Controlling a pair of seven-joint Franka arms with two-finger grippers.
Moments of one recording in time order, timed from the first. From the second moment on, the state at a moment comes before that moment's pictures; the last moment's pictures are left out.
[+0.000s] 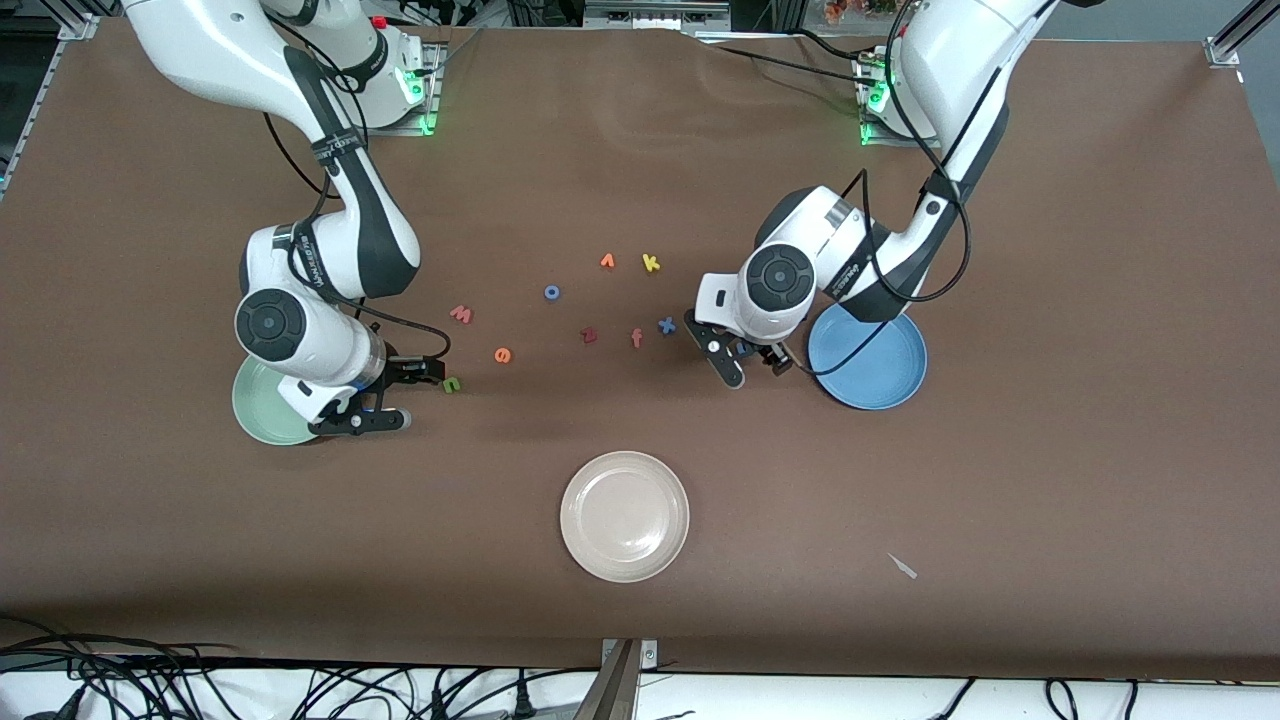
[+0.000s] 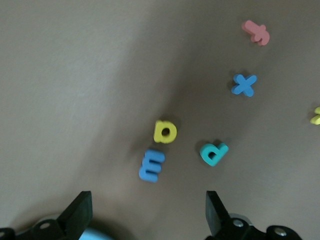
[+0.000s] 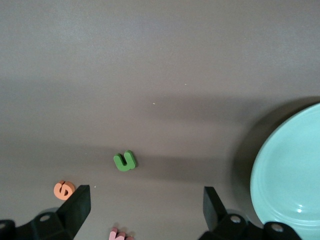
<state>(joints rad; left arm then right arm) -0.30 0.60 -0.30 -1.73 0.13 2.13 0.37 0.31 0.51 -0.05 -1.77 0.06 2.17 0.13</state>
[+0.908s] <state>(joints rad) -0.30 0.66 -0.31 -1.83 0.23 2.28 0.43 0.30 0.56 -0.04 -1.76 0.06 2.19 0.05</state>
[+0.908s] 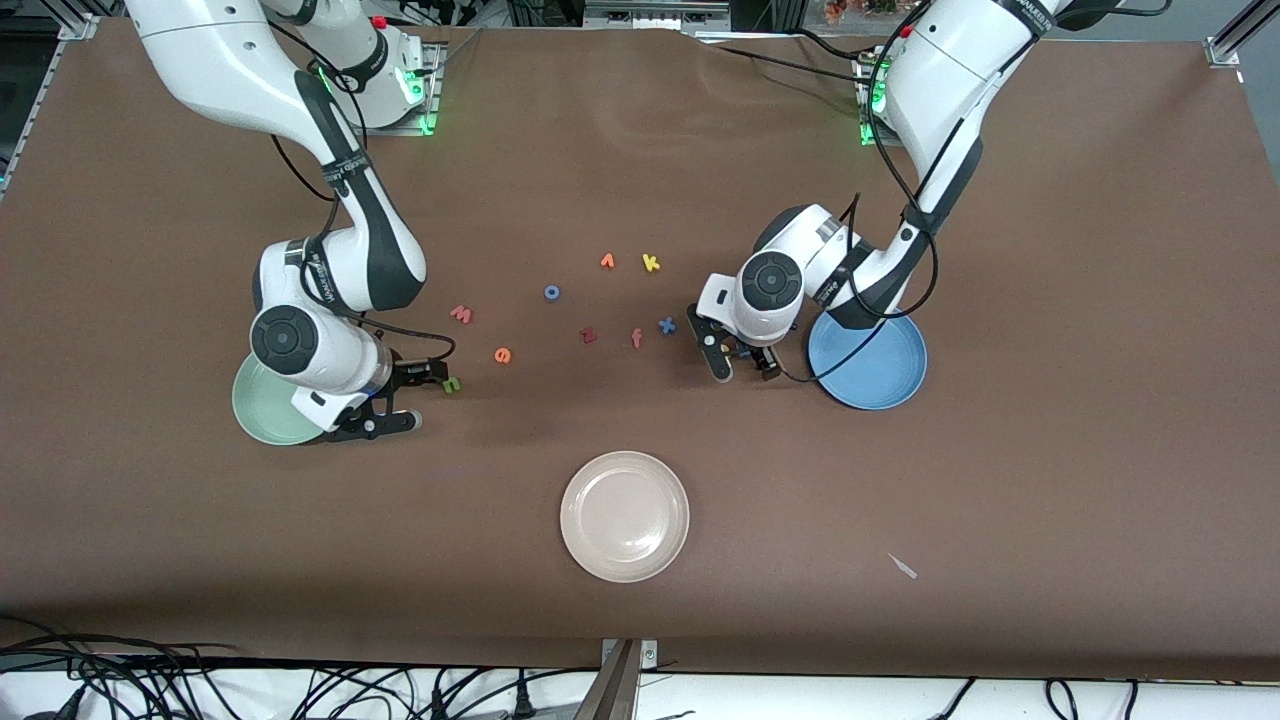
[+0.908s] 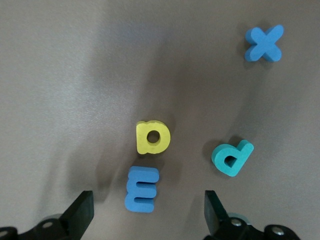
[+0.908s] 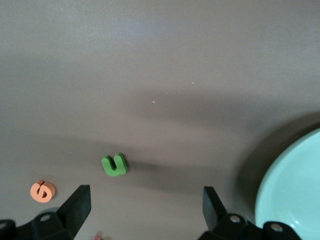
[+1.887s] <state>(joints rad) -0.32 0.64 -0.31 -1.79 0.32 2.20 0.43 0.31 0.64 0.00 -1.75 0.06 2.23 -0.04</state>
